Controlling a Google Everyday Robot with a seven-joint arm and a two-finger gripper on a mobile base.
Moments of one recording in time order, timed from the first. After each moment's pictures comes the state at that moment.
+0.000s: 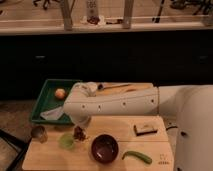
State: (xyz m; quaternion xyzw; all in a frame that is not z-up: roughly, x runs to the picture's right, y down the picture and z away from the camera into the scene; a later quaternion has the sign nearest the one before) arm -0.119 0.195 0.722 -0.25 -0.19 -0.46 0.83
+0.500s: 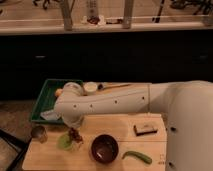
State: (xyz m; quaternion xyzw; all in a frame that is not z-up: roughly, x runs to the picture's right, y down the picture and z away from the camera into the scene) arm -0.151 0.196 0.715 -0.25 -0.21 -0.49 0.81
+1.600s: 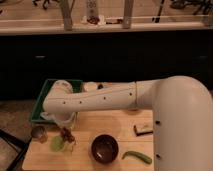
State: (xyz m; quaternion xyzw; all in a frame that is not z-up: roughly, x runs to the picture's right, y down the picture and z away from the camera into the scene) arm -0.191 0.195 0.710 -0.24 -0.24 -0.55 0.76
